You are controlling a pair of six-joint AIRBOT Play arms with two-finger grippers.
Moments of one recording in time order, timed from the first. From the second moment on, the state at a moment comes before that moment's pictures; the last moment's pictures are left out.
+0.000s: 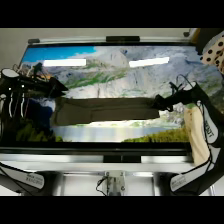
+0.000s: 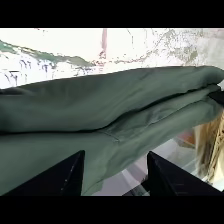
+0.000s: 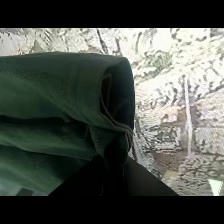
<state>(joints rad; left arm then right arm) 0.19 -1.71 1.50 0.68 -1.38 -1.29 -0.19 -1.81 1.34 -0.99 1.23 1.39</state>
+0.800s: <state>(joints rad) -0.37 -1.80 1.46 0.55 -1.09 -1.29 -0.19 -1.27 1.36 -0.81 1.35 1.38</state>
